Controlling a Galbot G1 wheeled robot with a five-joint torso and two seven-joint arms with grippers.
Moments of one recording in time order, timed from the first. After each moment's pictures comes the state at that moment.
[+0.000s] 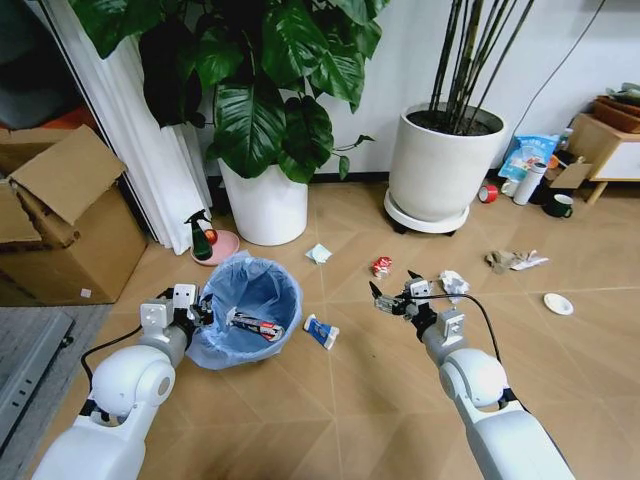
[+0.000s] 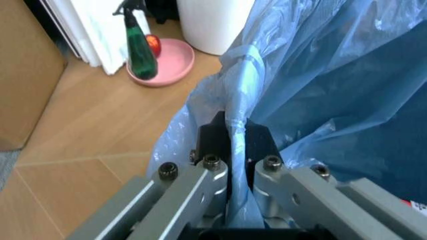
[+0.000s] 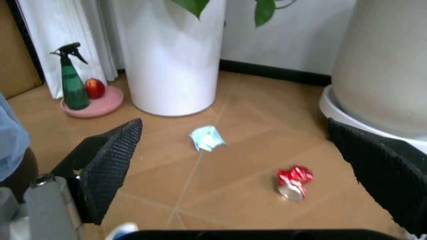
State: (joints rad) left arm 1.22 -1.09 -0.49 -2.05 -0.52 0.70 -0.20; right arm -1.18 1.26 0.41 1.81 0.20 -0.21 -0.14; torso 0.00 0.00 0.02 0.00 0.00
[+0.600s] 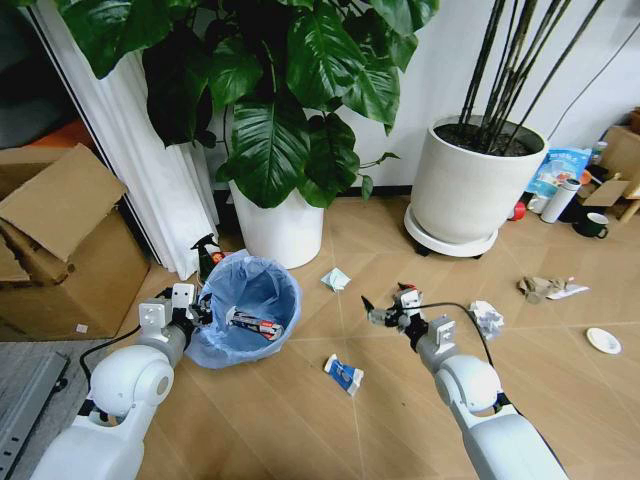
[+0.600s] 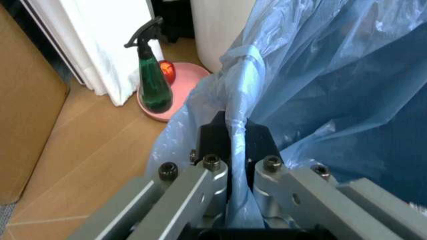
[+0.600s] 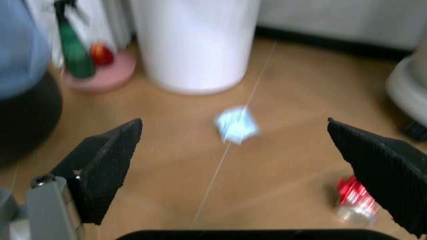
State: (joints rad) left arm 1.23 -1.09 -0.50 -2.05 -0.53 0.70 -0.19; right arm -1.19 1.24 0.36 1.68 0.19 -0.20 -0.23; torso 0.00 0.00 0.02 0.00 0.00
